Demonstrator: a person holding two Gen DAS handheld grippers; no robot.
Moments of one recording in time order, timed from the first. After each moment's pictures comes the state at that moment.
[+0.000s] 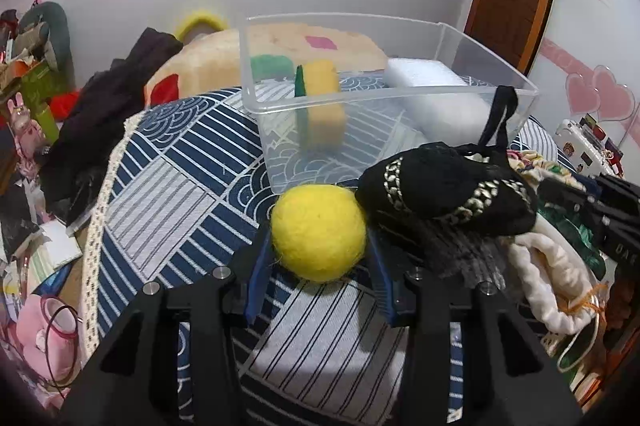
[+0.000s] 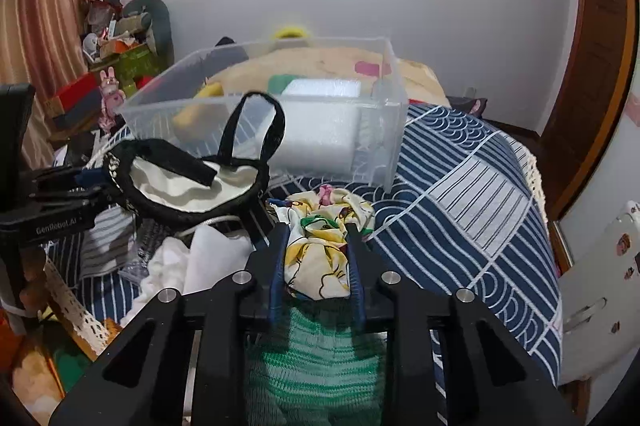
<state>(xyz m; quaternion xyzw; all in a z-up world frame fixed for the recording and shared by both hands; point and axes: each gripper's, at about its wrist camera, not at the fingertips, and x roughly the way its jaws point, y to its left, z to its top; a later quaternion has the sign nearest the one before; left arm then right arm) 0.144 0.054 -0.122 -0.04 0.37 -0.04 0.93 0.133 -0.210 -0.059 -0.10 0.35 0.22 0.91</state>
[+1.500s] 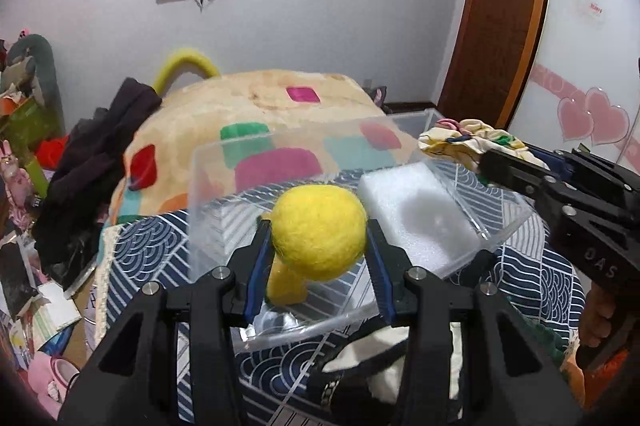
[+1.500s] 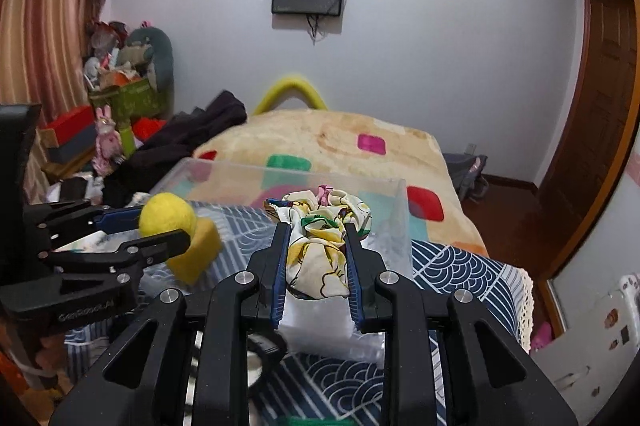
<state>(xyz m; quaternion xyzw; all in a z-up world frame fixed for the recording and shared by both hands) 0.230 0.036 -0.057 -0.04 0.34 -0.06 0.94 0.198 -0.160 -0.006 -0.11 0.28 0.22 0.93</state>
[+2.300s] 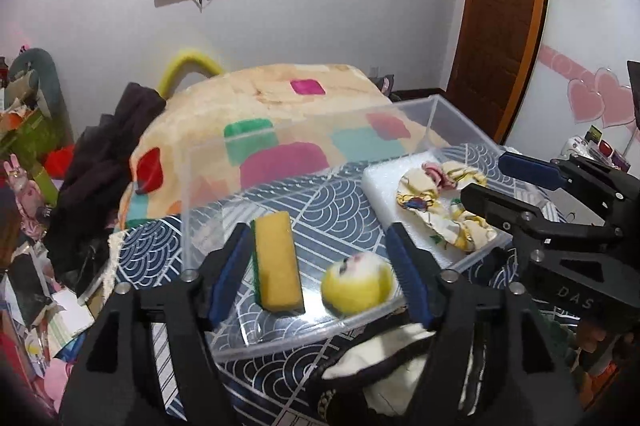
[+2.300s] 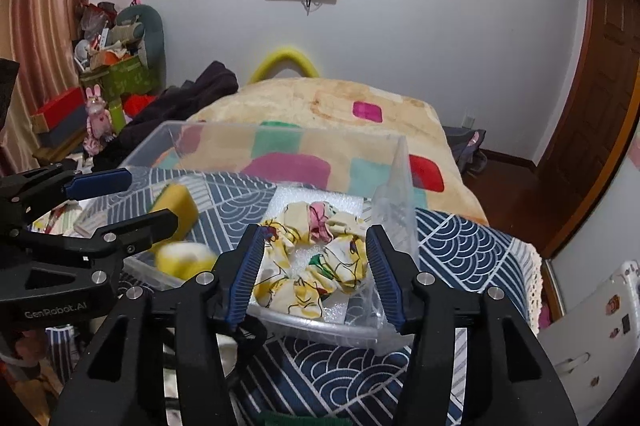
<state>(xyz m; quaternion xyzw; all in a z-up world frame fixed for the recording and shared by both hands) 0.230 0.025 -0.054 -0.01 0.34 -0.04 0.94 0.206 -0.173 -0.012 -0.12 0.32 0.22 0.91</state>
